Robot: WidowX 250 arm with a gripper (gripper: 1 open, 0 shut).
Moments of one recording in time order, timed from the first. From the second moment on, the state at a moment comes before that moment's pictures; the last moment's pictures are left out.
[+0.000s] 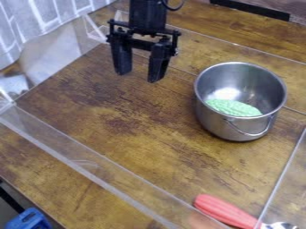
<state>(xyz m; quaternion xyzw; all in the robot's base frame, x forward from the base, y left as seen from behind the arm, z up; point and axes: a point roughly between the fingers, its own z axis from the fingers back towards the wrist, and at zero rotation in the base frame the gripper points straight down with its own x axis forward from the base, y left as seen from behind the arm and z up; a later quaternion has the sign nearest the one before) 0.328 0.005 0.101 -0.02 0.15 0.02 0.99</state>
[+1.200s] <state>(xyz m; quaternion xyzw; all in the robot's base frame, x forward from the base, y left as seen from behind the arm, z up) 0.295 -0.073 0.071 0.04 0.18 -0.32 0.93</state>
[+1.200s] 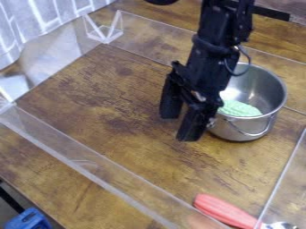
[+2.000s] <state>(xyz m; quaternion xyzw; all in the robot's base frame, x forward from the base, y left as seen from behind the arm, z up) 0.307 -0.090 0.071 0.04 0.14 -0.34 0.93</state>
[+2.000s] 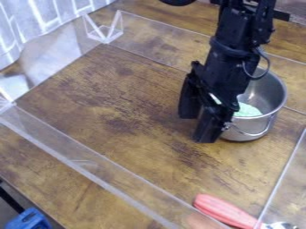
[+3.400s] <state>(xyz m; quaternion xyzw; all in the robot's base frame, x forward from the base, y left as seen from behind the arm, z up) 0.275 -0.120 0.038 0.01 0.11 -0.42 0.90</state>
